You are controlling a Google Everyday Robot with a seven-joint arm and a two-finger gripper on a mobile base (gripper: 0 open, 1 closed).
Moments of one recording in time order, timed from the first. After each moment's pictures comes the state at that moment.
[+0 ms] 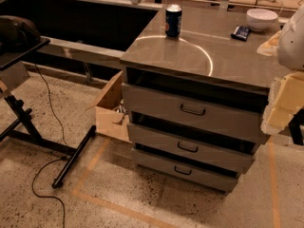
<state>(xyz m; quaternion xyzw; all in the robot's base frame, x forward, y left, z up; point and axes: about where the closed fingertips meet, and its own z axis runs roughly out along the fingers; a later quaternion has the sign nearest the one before) 0.438 -0.217 0.976 -0.60 0.78 -0.03 0.16</state>
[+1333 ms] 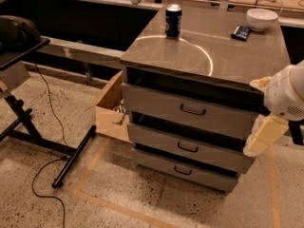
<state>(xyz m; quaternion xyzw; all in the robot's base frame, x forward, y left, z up) 0.465 -0.239 0.871 -0.58 0.79 -0.01 0.22</state>
